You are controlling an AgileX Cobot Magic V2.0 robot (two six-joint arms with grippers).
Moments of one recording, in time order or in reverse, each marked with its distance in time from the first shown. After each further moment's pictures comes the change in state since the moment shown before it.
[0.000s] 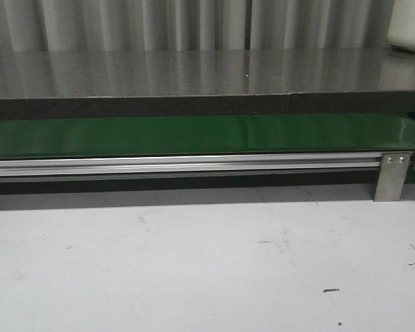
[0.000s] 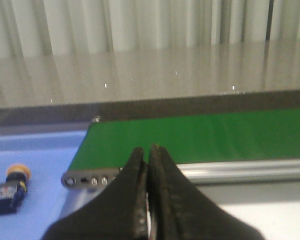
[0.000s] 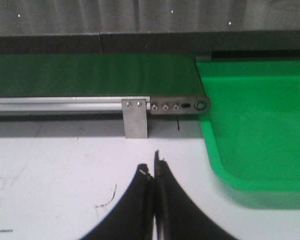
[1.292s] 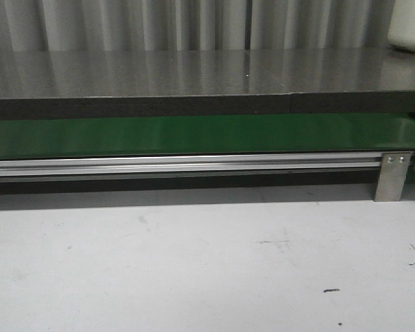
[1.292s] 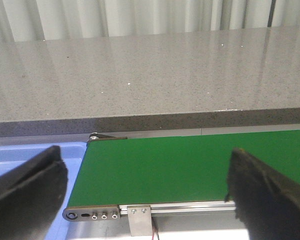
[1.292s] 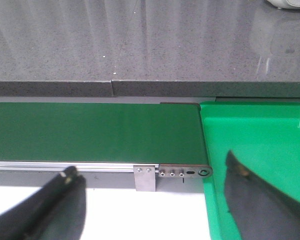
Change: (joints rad) left arm 0.000 0.450 -0.462 -0.010 0.199 0.000; right arm 0.000 0.474 -0.567 0.000 0.205 0.000
